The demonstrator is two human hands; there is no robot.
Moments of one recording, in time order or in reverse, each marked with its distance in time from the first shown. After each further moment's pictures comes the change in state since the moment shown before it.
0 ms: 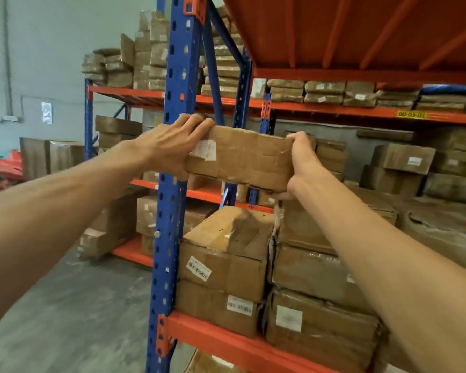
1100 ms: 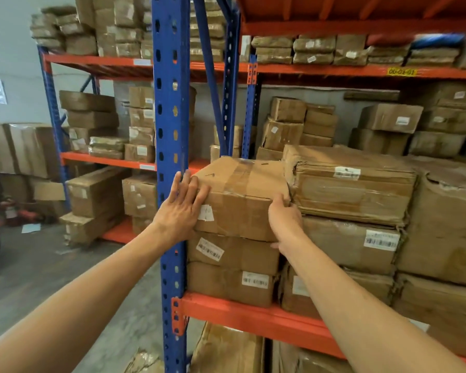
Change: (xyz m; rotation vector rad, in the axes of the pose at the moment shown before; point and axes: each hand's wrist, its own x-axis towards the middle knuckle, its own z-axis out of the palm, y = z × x) left_hand -0.081 0.077 0.179 0.016 -0.176 -0.075; right_hand 0.002 0.163 0.003 -0.397 0.348 0.086
